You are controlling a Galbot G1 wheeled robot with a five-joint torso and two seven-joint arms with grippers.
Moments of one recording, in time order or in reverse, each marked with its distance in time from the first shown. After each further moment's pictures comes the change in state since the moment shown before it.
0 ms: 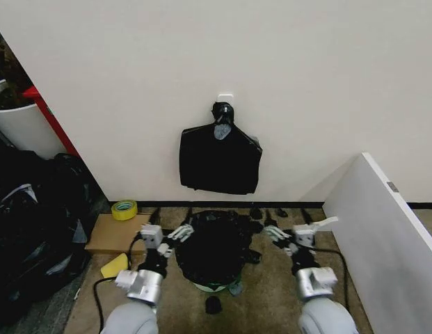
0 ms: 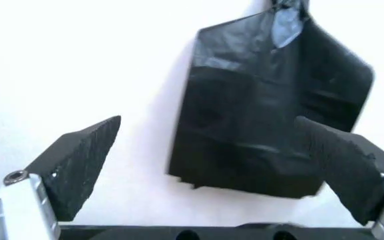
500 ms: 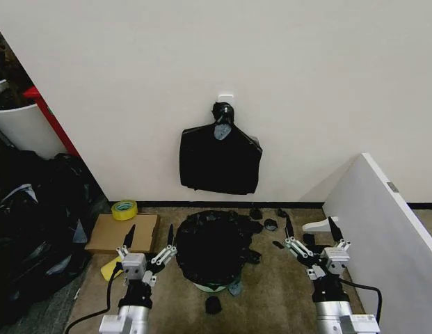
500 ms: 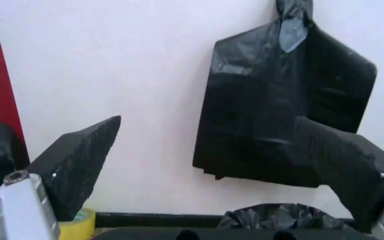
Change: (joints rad) left arm 0.249 -0.131 -0.082 -0.131 0.167 -0.043 0.045; right arm -0.149 0.090 0.025 0.122 -0.049 0.151 -0.037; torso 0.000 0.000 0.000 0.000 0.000
